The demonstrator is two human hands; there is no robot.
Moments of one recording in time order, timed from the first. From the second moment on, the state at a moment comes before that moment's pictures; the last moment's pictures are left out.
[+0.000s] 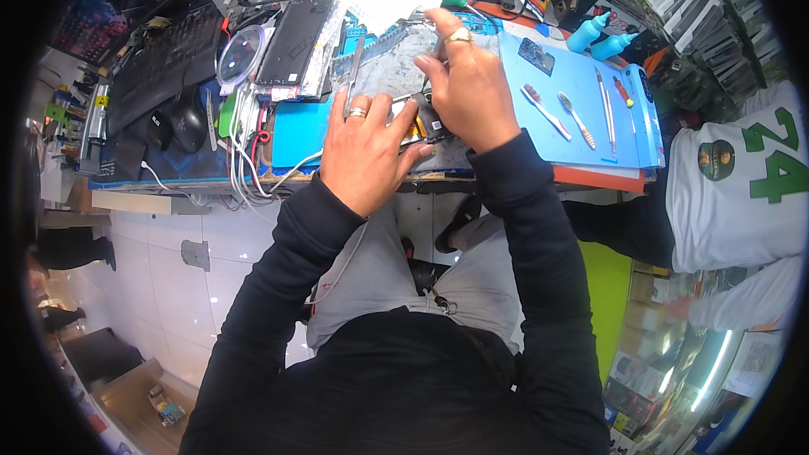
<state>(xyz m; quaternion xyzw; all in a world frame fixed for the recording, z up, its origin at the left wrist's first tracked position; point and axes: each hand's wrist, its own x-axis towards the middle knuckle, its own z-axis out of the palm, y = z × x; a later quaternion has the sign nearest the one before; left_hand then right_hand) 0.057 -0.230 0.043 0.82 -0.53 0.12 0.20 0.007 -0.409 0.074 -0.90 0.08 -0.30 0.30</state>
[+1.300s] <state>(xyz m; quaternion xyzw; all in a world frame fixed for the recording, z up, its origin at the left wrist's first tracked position) 0.067 -0.207 0.045 0.80 -0.56 0.09 0.19 -0.133 -0.516 0.045 -0.93 0.30 -0.23 -0.03</state>
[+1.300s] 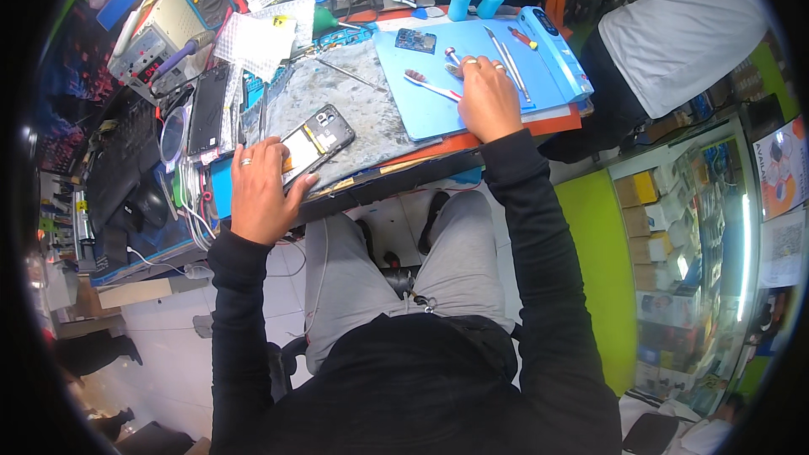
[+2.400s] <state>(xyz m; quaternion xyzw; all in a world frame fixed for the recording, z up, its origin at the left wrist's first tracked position) 0.079 -0.211 0.047 0.76 -0.62 0.10 0.19 -0.174 -0.623 0.036 -0.87 0.45 -0.18 -0.12</state>
